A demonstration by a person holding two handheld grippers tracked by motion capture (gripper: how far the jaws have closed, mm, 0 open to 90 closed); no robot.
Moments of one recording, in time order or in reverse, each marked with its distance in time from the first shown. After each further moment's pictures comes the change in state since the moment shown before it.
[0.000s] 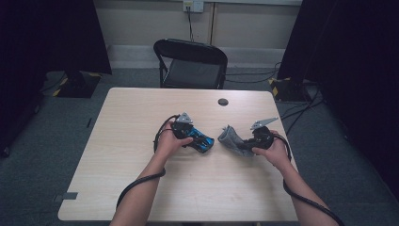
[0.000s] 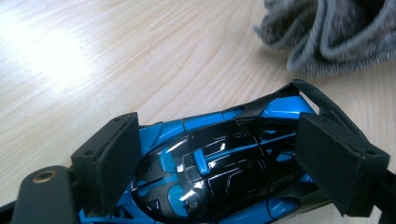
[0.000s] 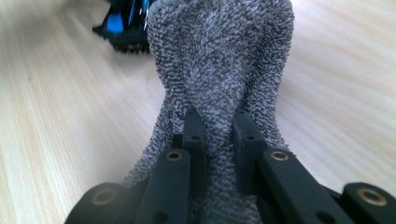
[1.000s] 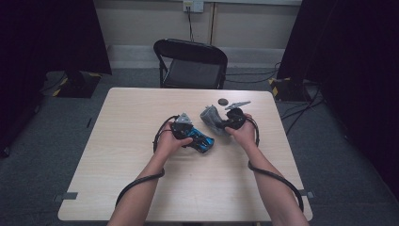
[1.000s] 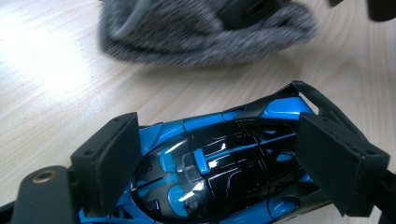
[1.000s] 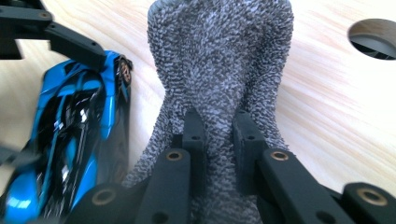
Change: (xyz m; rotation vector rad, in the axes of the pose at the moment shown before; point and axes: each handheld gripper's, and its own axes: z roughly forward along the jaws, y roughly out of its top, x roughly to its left) left arm 0.000 -0.003 0.000 -0.027 -0.004 -0.001; right arm -0.007 0.079 0.080 -0.081 -0.153 0.079
